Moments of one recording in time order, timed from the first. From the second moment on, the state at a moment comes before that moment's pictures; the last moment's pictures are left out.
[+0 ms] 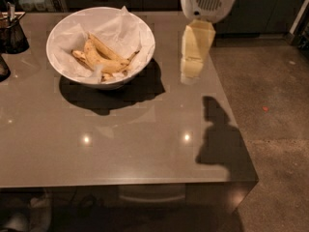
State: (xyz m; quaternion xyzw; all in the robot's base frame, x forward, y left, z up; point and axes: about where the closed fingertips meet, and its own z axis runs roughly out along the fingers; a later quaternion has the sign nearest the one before) arm 0.525 -0.091 1.003 -0.63 0.76 -0.07 0.13
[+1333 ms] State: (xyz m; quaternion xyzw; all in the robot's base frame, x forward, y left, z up) arm 0.597 0.008 1.026 -0.65 0.73 -0.07 0.20
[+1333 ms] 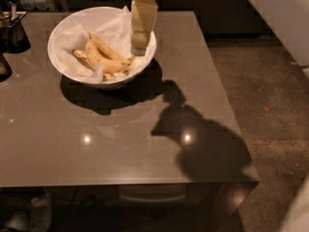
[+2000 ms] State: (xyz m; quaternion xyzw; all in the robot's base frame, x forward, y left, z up) arm 0.636 0.064 1.021 -0.68 0.70 -0.07 0.19
